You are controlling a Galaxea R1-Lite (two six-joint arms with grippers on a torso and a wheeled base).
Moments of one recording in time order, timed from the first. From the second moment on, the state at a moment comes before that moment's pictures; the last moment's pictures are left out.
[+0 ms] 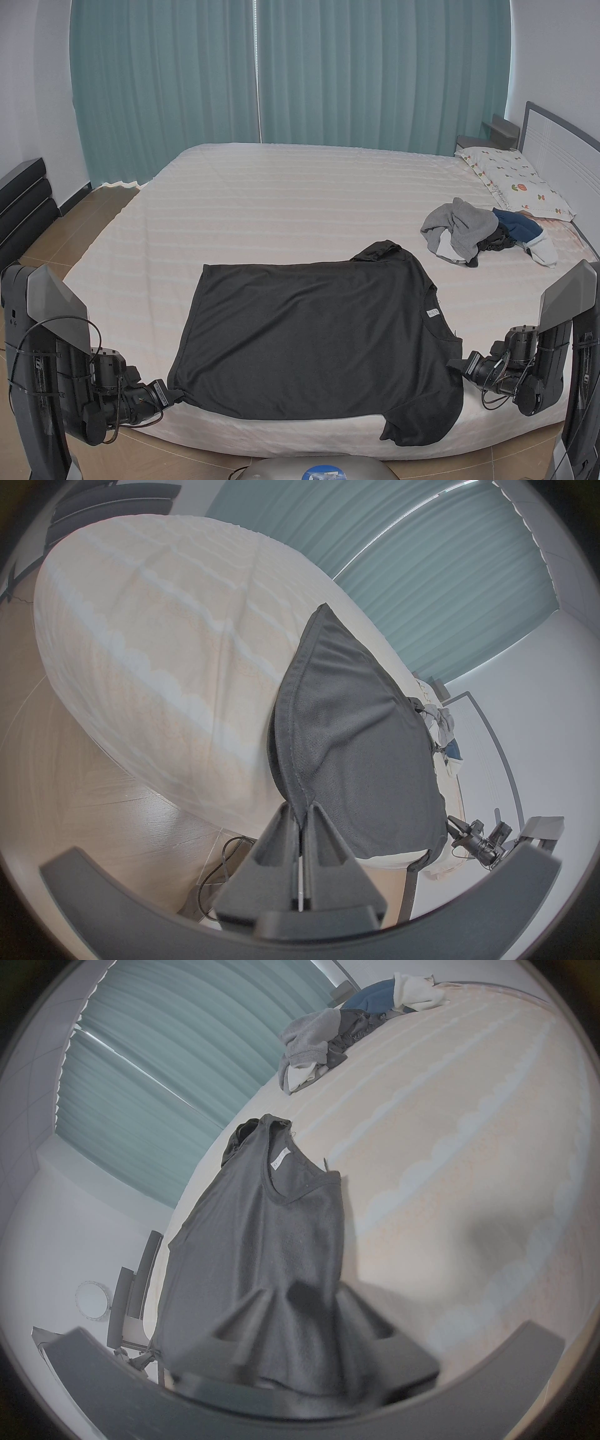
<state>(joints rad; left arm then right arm) -0.01 2.38 -0.09 -1.55 -0.38 -0.61 0.00 2.43 -0.27 -1.55 0.30 0.66</state>
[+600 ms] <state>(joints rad) -0.01 2.38 -0.09 -1.55 -0.38 -0.61 0.00 2.49 -0.49 -1.55 0.28 0.67</state>
